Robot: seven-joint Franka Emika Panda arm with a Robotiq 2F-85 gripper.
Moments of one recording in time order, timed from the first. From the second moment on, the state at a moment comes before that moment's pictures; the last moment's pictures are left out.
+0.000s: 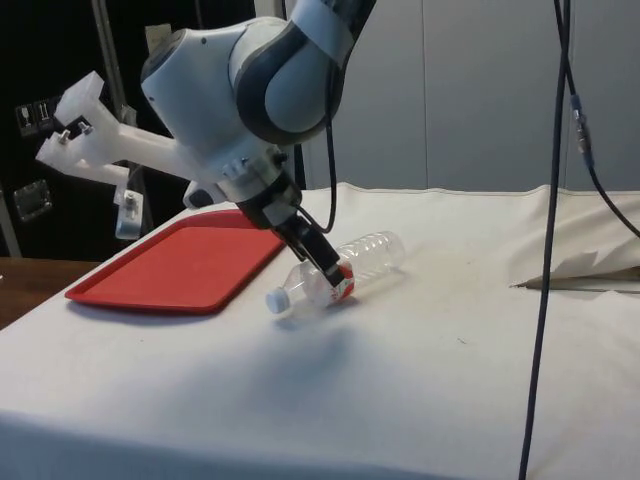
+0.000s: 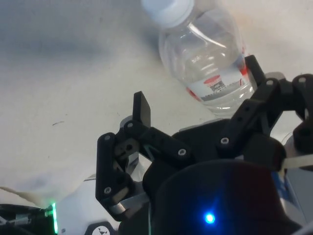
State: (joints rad) arm 0.13 0.49 0.11 -2.01 -0.42 2.06 -0.30
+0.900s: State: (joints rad) arm 0.13 0.59 0.11 -1.89 -0.44 1.96 -0.30
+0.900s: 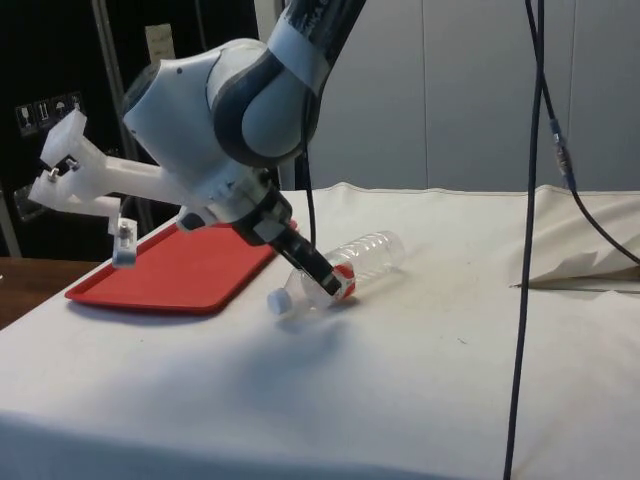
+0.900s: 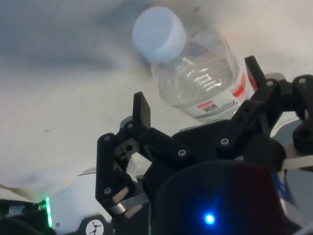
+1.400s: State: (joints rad) arm 0.13 0.64 0.11 -1.87 -0.50 1.96 -0.32
